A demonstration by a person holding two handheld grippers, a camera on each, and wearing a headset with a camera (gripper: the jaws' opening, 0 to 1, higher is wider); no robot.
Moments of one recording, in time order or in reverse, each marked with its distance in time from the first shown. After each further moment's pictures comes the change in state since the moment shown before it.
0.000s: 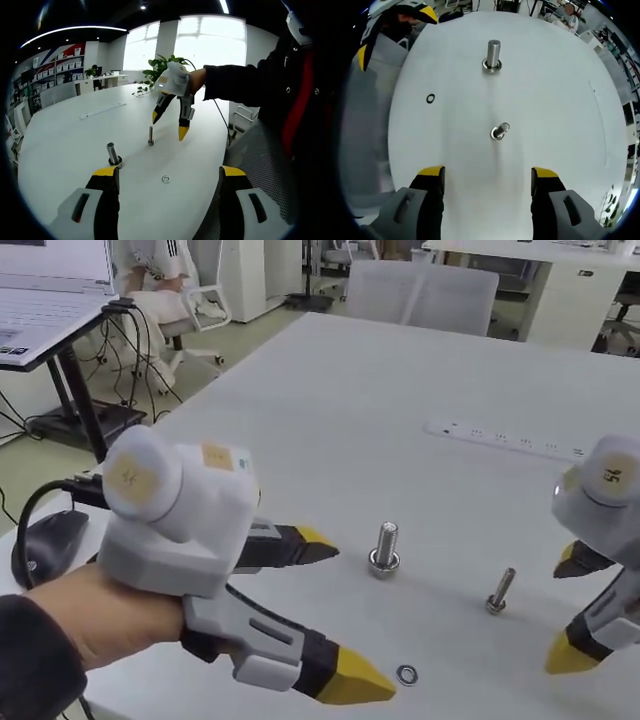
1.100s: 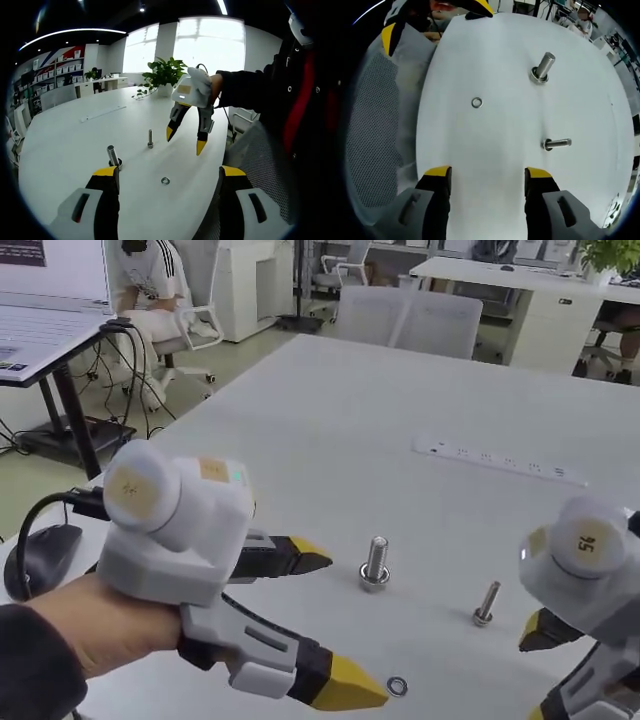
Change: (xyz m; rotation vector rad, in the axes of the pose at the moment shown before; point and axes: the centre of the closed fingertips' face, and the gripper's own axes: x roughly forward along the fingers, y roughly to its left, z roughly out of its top) left arm -0.002 -0.001 0.004 0.010 -0.021 0.001; right arm 0.008 0.068 0.017 -0.070 -0.002 0.091
